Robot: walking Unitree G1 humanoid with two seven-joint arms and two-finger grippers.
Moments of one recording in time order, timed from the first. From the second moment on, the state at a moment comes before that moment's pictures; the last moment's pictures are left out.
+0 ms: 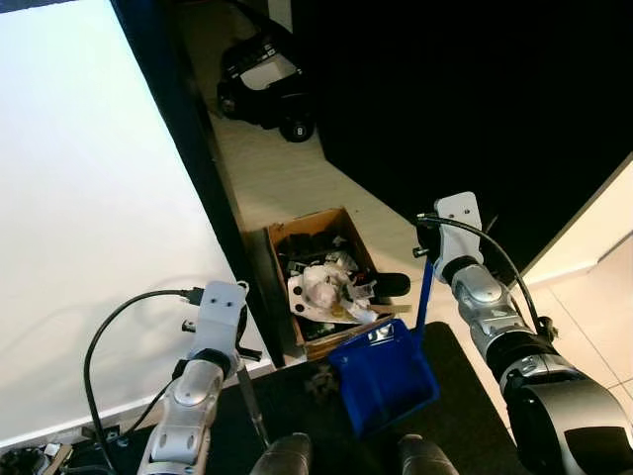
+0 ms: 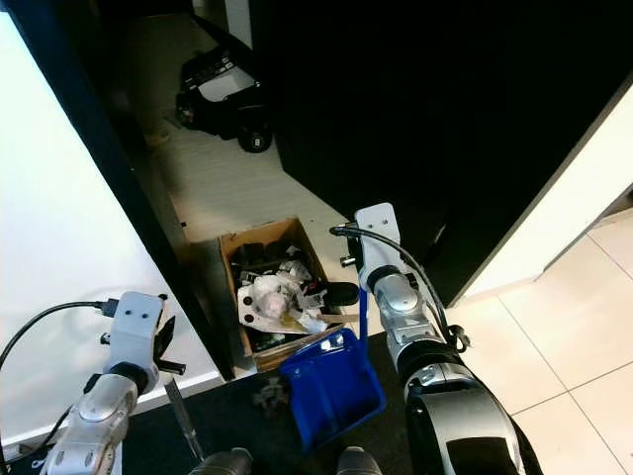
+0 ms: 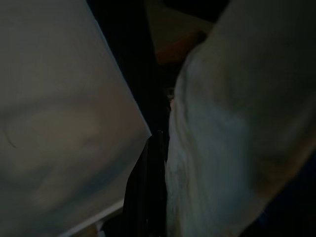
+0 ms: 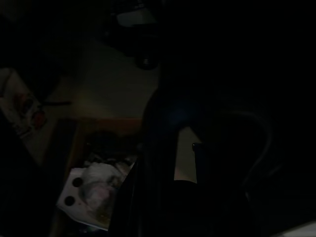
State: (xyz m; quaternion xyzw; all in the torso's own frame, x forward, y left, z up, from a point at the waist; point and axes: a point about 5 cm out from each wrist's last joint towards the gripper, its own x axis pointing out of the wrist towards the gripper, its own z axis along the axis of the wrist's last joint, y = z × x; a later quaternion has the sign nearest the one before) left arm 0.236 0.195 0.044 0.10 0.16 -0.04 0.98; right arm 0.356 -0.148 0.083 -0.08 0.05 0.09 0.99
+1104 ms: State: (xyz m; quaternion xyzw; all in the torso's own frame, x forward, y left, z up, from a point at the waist) left arm 0.242 0.207 0.043 0.22 0.03 -0.11 0.97; right arm 0.359 -0.146 0.089 -0.10 0.04 0.10 0.99
